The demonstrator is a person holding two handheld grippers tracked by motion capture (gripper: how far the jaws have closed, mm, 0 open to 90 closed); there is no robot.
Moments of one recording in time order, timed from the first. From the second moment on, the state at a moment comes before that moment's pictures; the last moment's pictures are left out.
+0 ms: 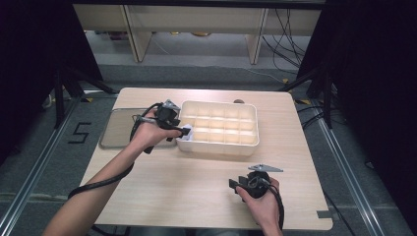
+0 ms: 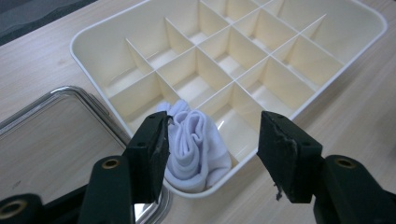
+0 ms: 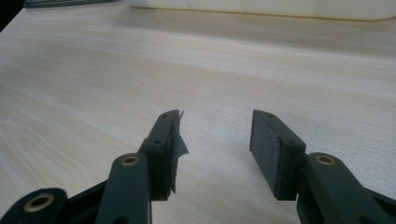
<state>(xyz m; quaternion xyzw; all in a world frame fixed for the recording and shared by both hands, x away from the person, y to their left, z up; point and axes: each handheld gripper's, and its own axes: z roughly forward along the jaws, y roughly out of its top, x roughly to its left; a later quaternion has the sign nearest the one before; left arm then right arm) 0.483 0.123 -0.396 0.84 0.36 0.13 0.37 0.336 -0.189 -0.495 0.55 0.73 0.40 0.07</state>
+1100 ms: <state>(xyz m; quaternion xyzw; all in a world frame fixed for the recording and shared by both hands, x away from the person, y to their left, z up) 0.384 0.216 -0.474 0.75 0.41 0.21 0.47 0.337 -0.192 -0.497 0.55 0.73 0.40 0.08</state>
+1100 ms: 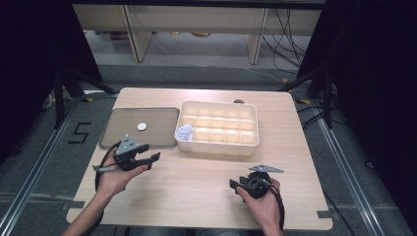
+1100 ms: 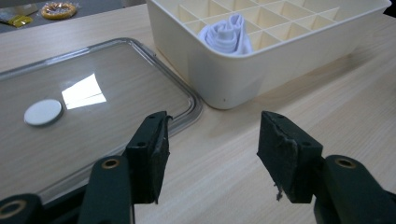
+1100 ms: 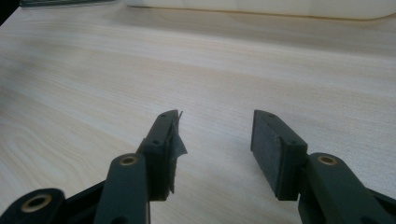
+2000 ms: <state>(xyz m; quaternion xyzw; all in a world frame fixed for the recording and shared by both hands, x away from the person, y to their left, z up) 0.351 0.222 -0.522 0.70 0.40 0.27 0.52 0.336 -0.191 -0.503 0.54 0.74 0.40 0.07</state>
